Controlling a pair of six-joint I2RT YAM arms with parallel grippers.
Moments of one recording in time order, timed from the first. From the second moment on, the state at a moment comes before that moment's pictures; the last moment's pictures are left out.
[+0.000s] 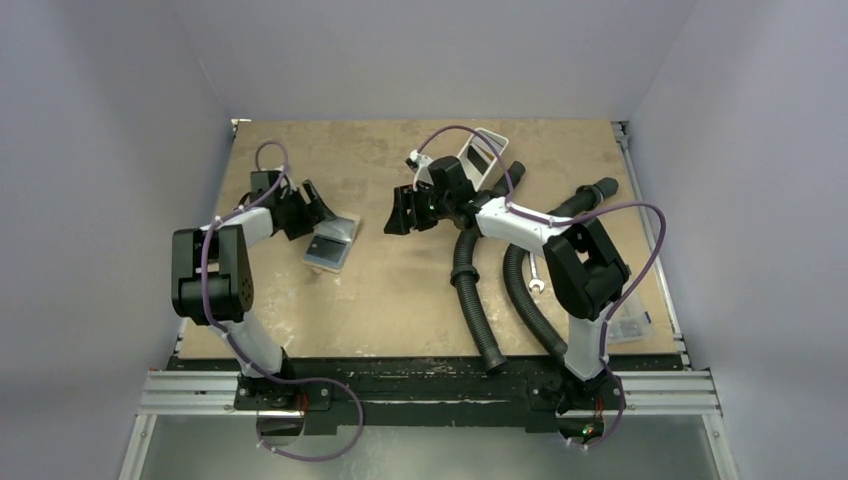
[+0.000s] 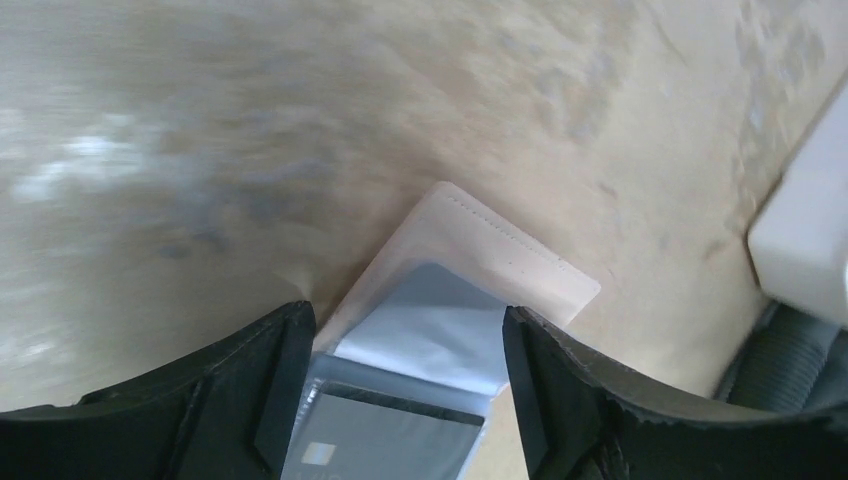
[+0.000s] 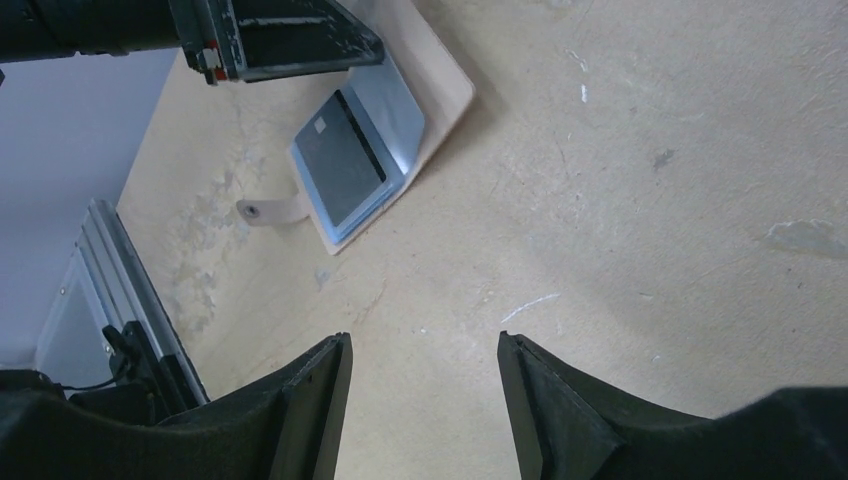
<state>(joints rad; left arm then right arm) 0.12 1.75 0.96 -0.10 0.31 -0.47 0.65 1.92 1.36 -0.05 -0.41 0.42</state>
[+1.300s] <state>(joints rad) 0.09 1.24 0.63 -0.34 0.44 -0.52 0.86 2.14 1.48 -0.07 -0.26 0.53</state>
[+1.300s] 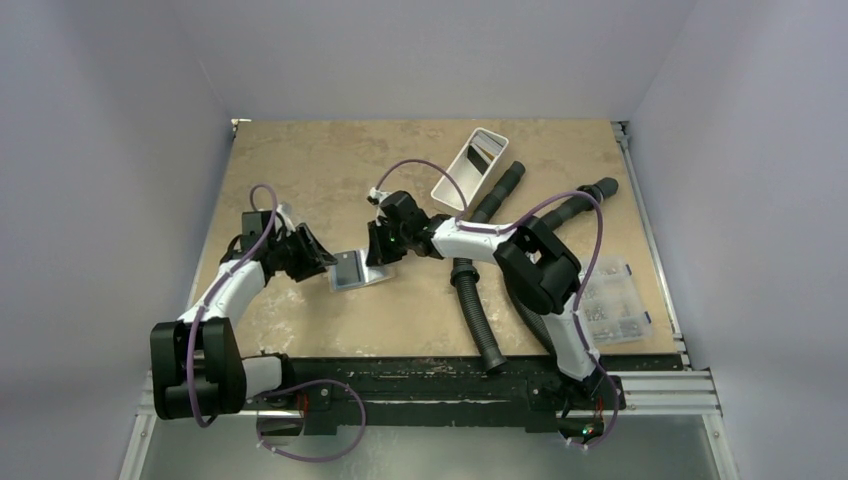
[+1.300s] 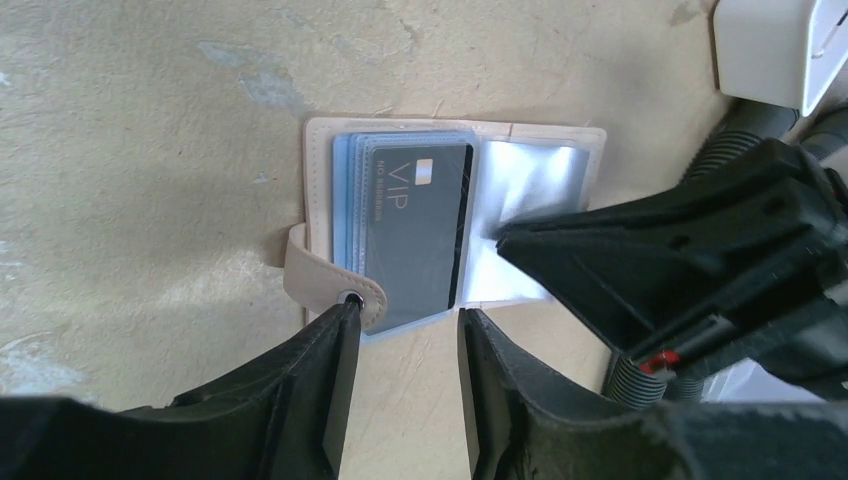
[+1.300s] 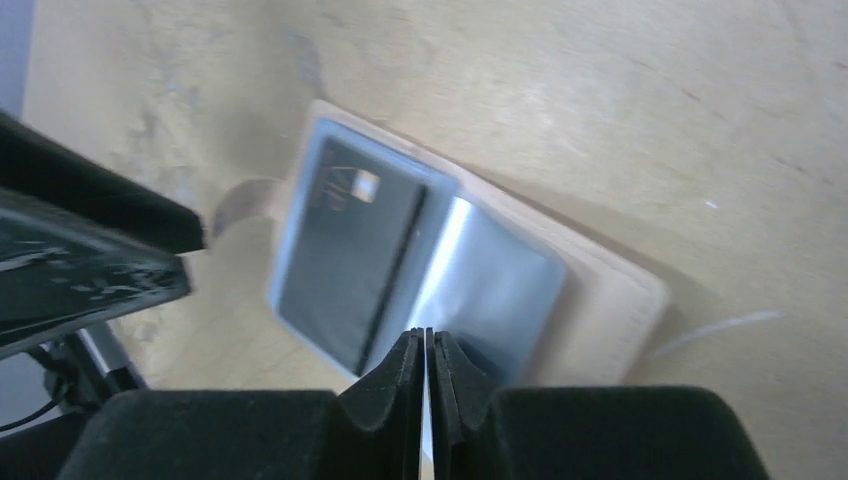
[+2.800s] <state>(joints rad) -0.13 1.37 0.65 -0.29 0.26 -0.57 0.77 2.15 1.37 0.07 -0.39 0.58</state>
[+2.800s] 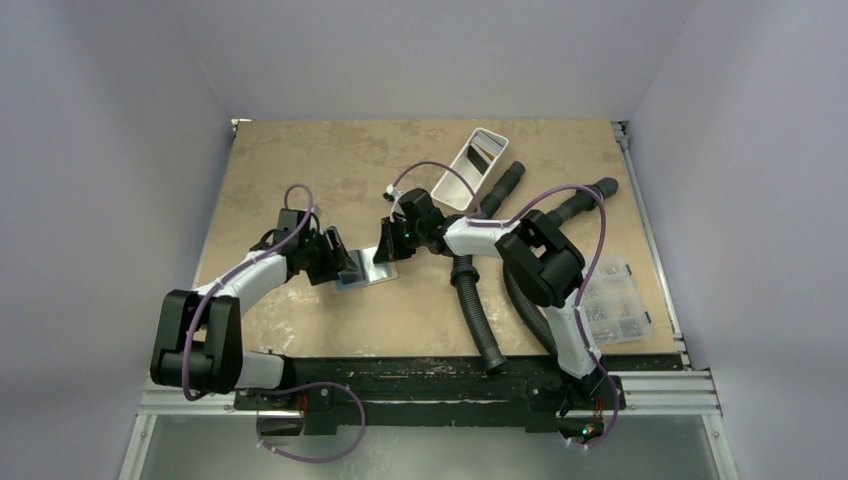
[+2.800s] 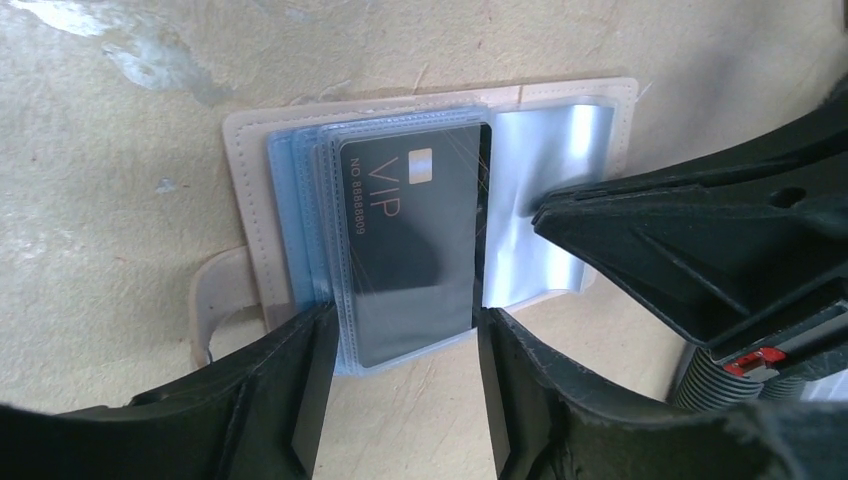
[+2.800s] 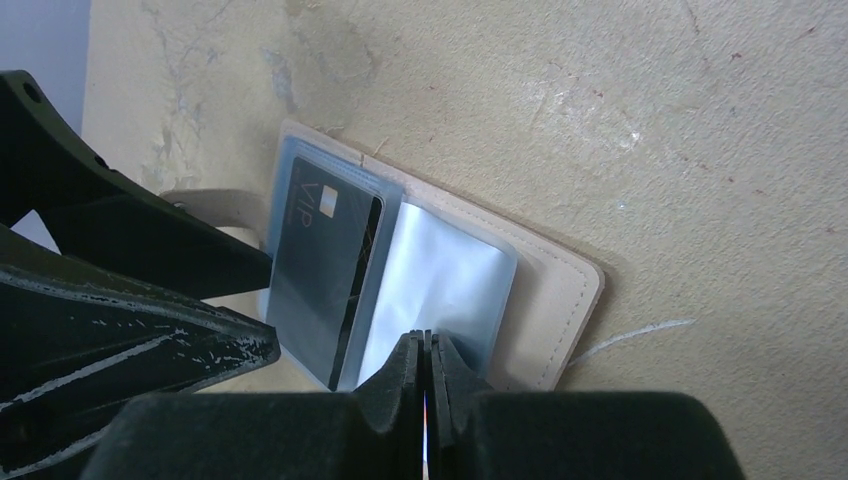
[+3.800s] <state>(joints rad) -0.23 1.40 0.61 0.03 0.49 -0.70 0.67 2.00 1.19 0.17 -0.48 0.72</state>
